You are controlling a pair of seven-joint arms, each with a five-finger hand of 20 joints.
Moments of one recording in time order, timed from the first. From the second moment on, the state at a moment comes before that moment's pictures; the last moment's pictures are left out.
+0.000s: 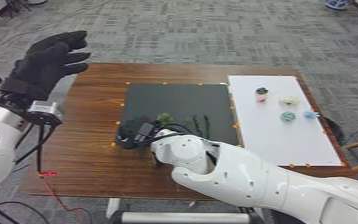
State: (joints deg) left arm 110.0 -39.7 -105.3 -121.9 44.4 -1.2 0.9; right arm -47.3 -70.9 12.3 -90.8 -126.1 -8.6 20.0
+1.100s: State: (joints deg) left arm 114.7 -40.8 -109.1 -123.5 44.5 -0.4 1.4; right arm -49.6 -62.7 20.1 -93.6 -122.8 -5.6 26.9
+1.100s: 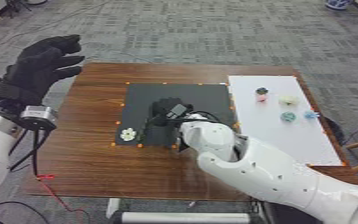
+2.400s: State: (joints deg) left arm 114.6 -41.1 -108.9 -123.7 44.5 -0.1 1.5; right arm -48.6 -62.6 17.7 -93.8 -121.7 -3.2 27.1
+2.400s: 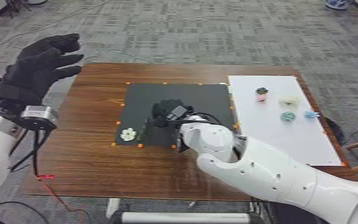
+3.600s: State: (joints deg) left arm 112.4 -41.0 -106.9 -123.0 44.5 -0.3 1.4; right arm -47.1 -66.4 14.3 -90.1 -121.6 -3.0 29.0
